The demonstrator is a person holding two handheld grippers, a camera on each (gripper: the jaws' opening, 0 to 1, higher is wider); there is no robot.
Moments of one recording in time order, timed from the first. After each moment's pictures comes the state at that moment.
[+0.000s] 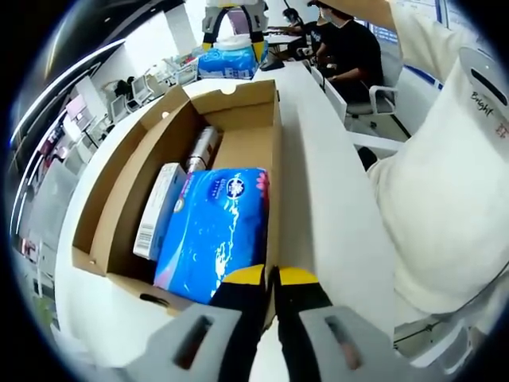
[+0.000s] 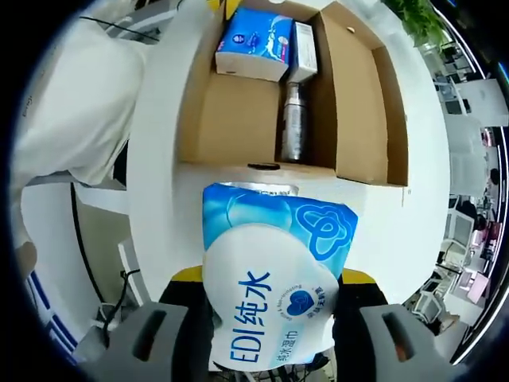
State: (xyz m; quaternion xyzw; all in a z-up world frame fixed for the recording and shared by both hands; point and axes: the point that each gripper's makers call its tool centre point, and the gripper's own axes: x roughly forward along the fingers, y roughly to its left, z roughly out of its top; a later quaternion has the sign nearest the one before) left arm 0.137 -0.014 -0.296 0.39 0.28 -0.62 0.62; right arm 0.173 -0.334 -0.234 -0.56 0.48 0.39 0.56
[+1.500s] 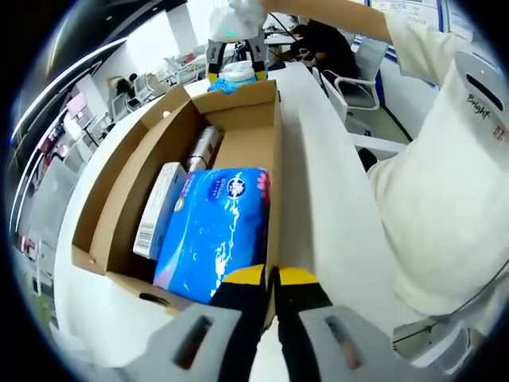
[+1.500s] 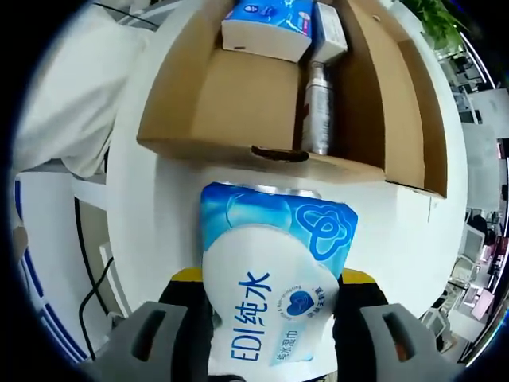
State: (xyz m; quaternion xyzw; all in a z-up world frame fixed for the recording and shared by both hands) left arm 0.147 -0.012 -0.297 0.39 0.28 -0.62 0.62; right arm 0.181 -0.337 -0.300 -0.55 0.47 0.42 0.54
